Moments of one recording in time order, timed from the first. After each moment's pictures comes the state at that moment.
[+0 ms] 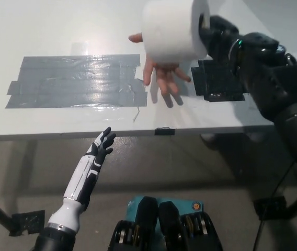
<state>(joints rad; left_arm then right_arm) -0.12 0.11 -0.11 -0.06 0.10 -0.05 -0.08 -1.20 -0.18 0.31 0.97 0.56 0.44 -0.08</state>
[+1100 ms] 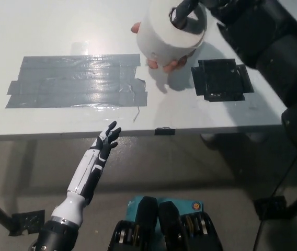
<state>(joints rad) -0.15 0.11 -0.12 -0.06 0.10 -0.05 -0.10 -1.54 -0.16 0.69 1.23 0.00 0.33 0.23</state>
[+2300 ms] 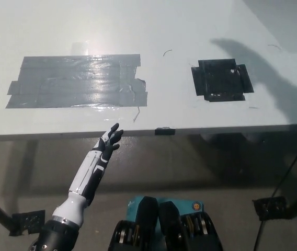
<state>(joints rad) -0.15 0.12 -0.12 -0.04 0.10 -0.05 -0.11 -1.29 -0.46 0.43 0.40 -0.17 0.42 0.52</state>
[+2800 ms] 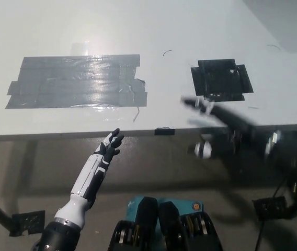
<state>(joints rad) -0.15 0.11 -0.12 0.00 0.10 -0.05 -0.11 -0.47 -0.31 0.30 -0.12 -0.17 0.40 0.47</state>
